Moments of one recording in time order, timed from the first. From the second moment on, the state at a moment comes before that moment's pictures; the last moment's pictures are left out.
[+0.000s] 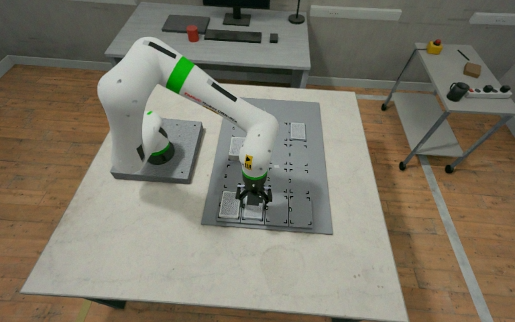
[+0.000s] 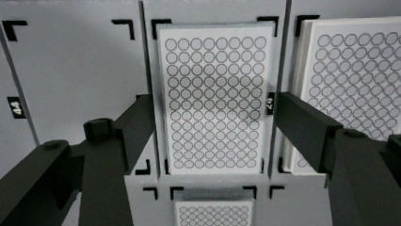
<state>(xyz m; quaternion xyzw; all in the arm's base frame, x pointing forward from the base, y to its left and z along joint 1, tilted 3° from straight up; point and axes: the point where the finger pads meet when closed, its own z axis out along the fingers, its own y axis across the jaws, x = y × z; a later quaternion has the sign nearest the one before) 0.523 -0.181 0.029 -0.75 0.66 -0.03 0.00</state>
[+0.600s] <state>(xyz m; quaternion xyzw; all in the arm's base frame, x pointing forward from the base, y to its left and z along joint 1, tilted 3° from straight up) 0.523 -0.181 0.023 -0.75 0.66 -0.03 0.00</state>
